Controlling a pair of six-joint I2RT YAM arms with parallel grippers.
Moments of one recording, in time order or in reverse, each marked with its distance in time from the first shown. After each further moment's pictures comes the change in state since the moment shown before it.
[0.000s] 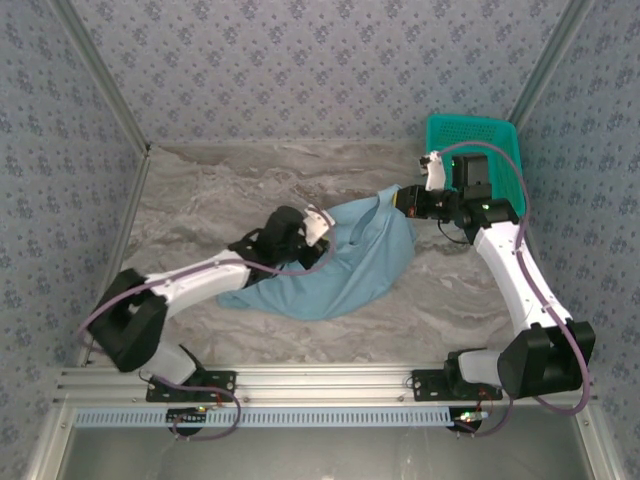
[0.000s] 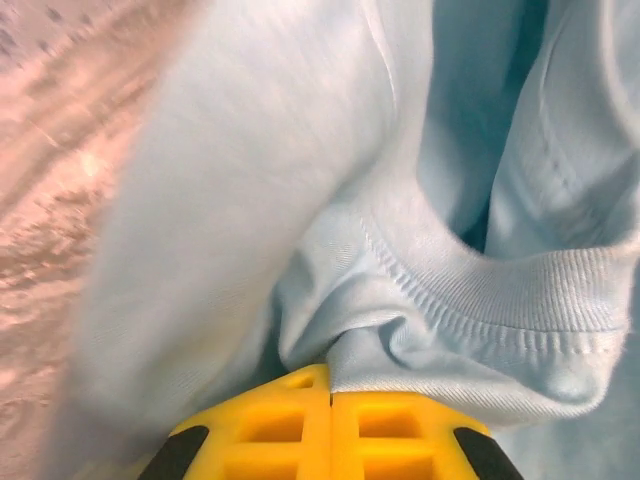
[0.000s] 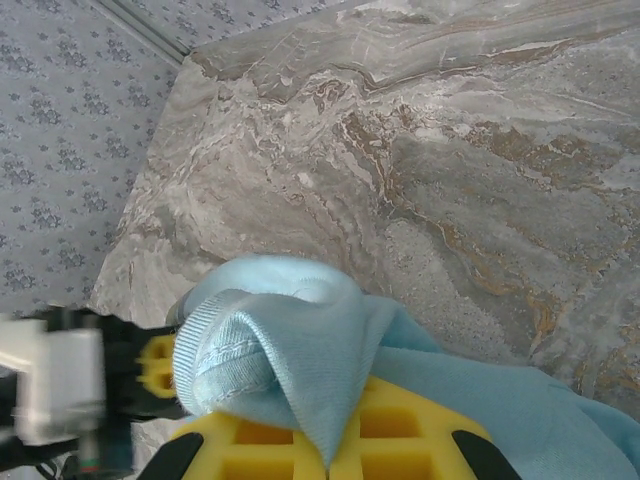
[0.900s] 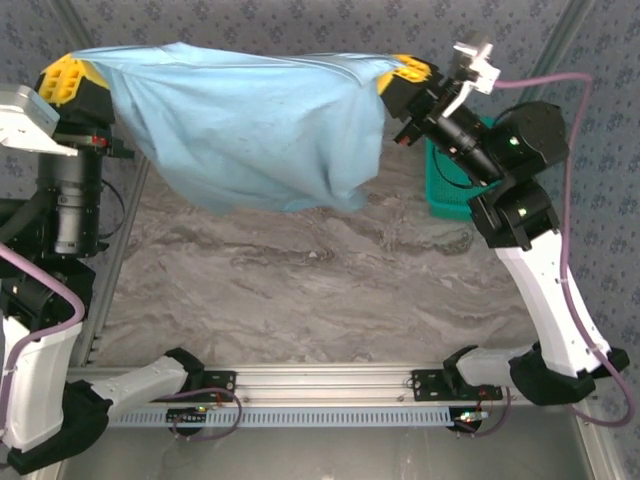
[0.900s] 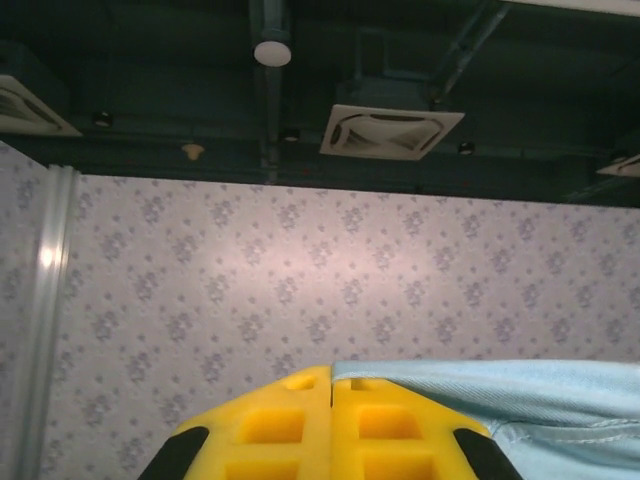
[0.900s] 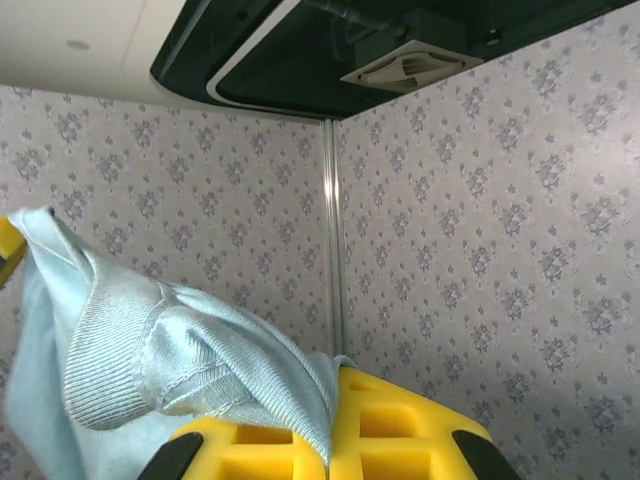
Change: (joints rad) left arm 0.173 -0.434 0.952 -0.168 -0.459 0.140; right arm 0.394 0.015 0.658 0.521 0.223 -0.070
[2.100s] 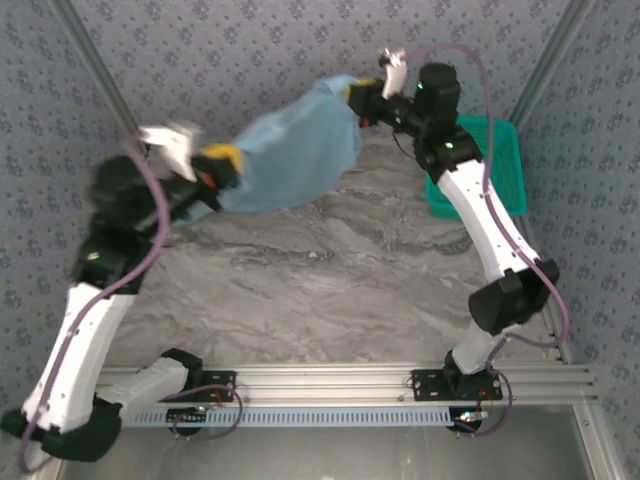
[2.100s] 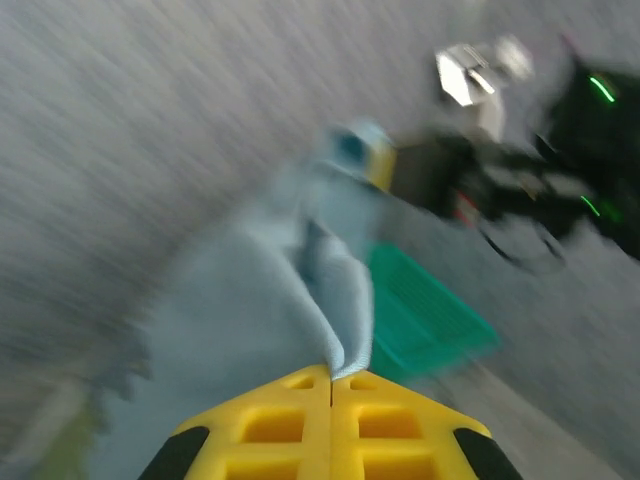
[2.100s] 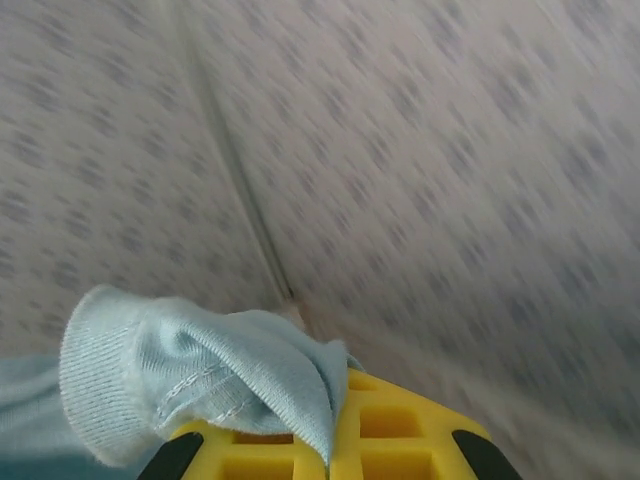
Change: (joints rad) left arm 0.084 -0.004 -0.522 -0.241 0.717 -0.497; right arm -0.213 0.341 -0.062 -0.185 -0.114 0.013
